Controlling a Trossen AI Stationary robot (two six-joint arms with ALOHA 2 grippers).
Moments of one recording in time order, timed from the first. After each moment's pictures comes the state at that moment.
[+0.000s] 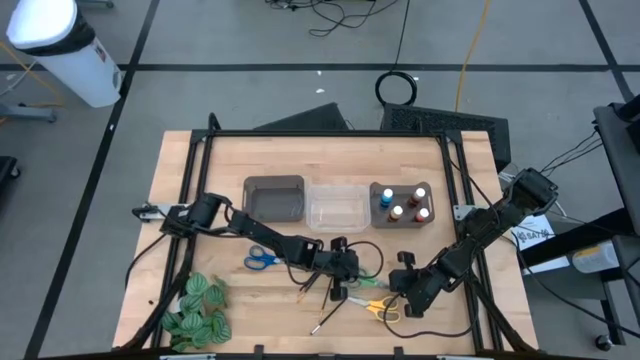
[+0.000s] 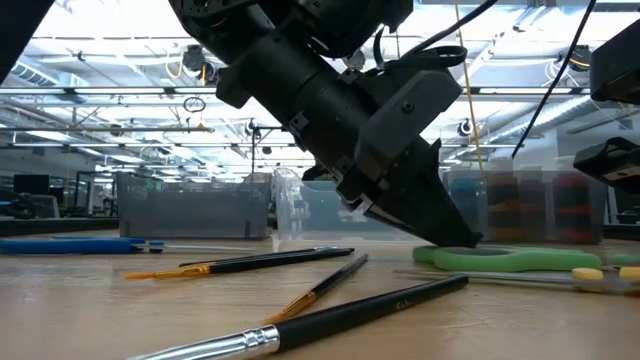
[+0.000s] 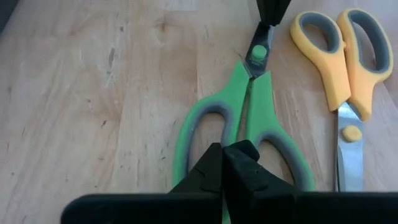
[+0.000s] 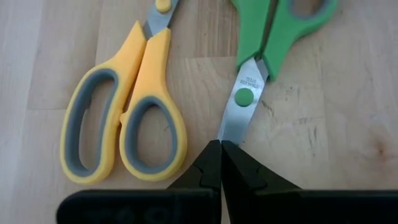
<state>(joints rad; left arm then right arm) -0.28 2.26 1.40 0.01 -0.05 -0.26 0.75 1.53 0.63 -0.16 0.24 0.72</state>
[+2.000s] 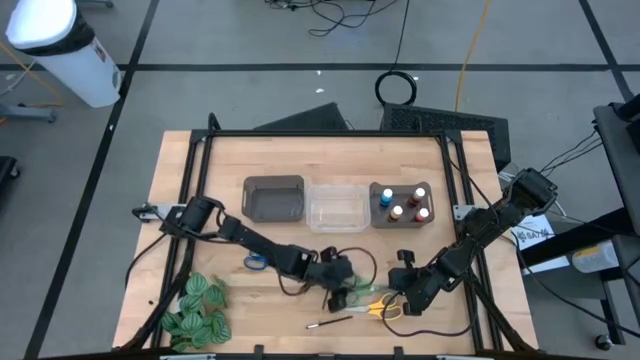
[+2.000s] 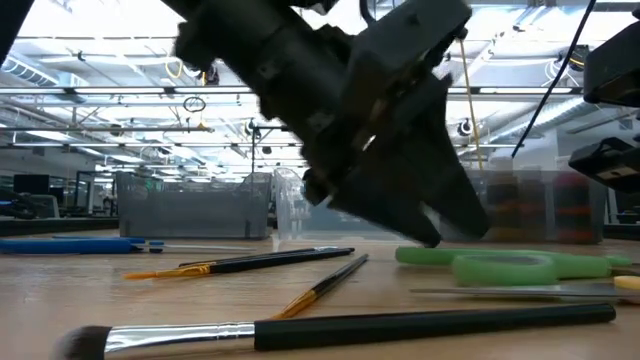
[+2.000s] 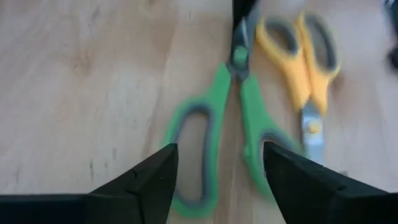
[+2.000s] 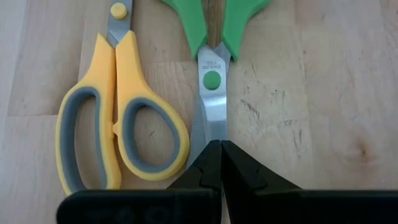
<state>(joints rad) -0.36 2.17 1.40 0.02 -0.16 -0.49 0.75 1.53 0.63 -0.16 0.27 0.73</state>
